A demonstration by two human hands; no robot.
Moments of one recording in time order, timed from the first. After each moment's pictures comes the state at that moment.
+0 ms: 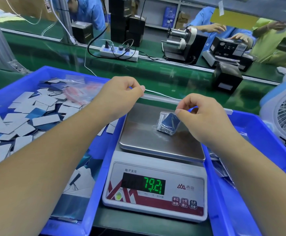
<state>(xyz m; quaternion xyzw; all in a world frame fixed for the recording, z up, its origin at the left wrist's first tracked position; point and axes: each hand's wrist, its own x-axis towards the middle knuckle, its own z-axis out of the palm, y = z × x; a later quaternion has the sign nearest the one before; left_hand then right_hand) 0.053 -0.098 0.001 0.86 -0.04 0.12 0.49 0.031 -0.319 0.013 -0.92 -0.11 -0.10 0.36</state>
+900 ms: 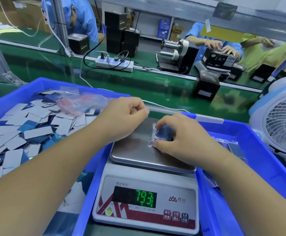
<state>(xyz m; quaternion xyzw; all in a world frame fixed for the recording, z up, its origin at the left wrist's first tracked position) 0.043 -0.115 -0.005 0.88 -0.12 0.12 0.45 0.027 -0.314 0.007 -0.95 -0.23 -0.05 0.18</state>
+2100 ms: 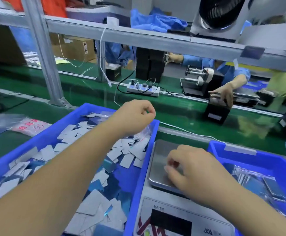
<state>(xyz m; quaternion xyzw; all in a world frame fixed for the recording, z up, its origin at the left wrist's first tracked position) 0.060 -0.049 0.051 0.91 -0.05 0.10 0.41 -0.006 -0.263 0.028 -0.94 -0.31 -0.07 0.10</state>
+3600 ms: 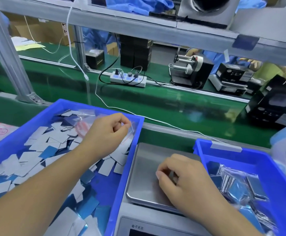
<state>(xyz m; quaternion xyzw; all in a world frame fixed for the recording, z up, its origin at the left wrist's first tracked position) 0.072 -0.045 -0.002 0.86 -0.04 0.17 0.49 0.014 -0.284 0.011 -0.93 -0.27 -0.06 0.25</state>
